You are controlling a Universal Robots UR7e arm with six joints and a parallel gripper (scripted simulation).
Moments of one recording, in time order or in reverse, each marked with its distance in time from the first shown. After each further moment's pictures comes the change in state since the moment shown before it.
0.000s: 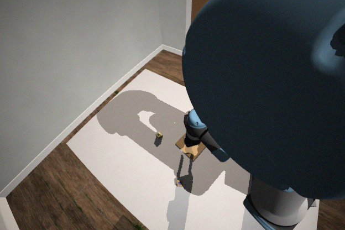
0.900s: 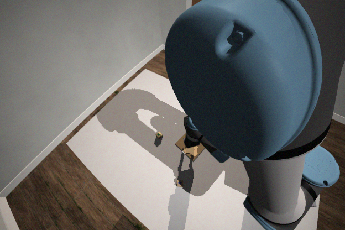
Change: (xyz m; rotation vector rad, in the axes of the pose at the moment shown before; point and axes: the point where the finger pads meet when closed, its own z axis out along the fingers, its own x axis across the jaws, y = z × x) arm 0.000 0.000 0.017 0.000 0.000 0.000
